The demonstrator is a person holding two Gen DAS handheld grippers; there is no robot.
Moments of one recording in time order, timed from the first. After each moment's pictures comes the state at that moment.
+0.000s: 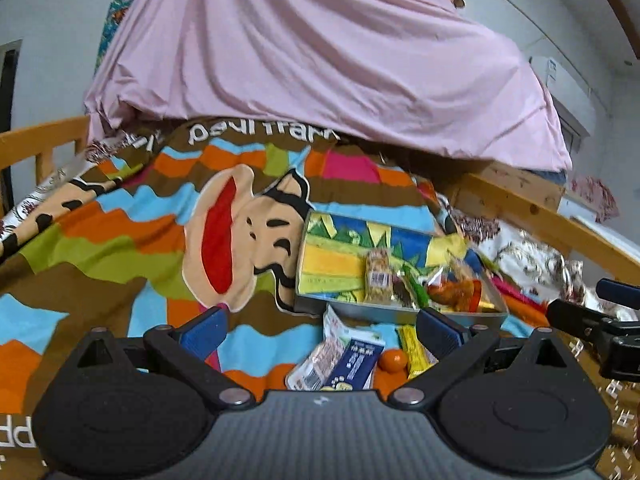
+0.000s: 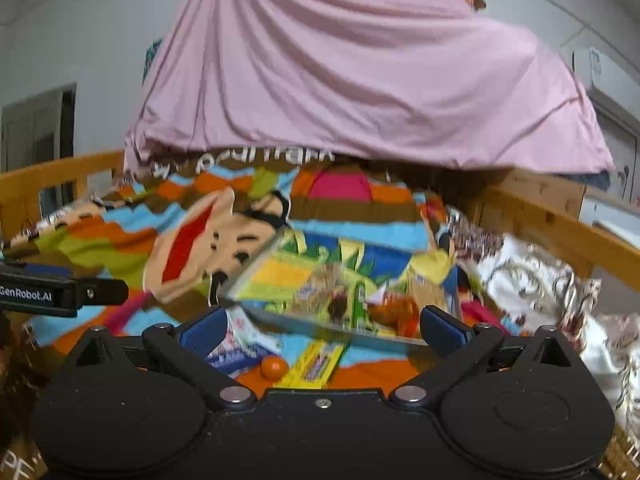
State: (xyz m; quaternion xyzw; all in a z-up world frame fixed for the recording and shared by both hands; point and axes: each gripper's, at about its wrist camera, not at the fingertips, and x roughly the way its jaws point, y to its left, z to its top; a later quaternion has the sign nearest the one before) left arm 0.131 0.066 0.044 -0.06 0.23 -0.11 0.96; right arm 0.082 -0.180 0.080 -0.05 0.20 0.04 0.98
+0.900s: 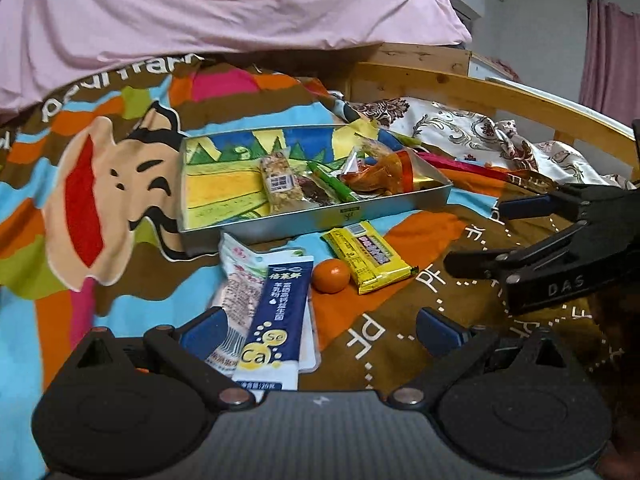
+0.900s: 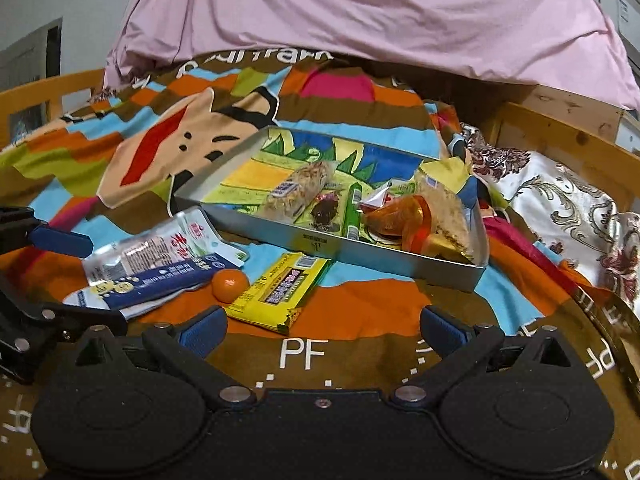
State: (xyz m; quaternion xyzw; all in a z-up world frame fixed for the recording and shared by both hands) left arm 0.181 0.011 -0.028 0.07 0.30 -0.28 0.91; right arm 0.155 -0.203 -0.007 -0.07 0.31 0.05 0.95
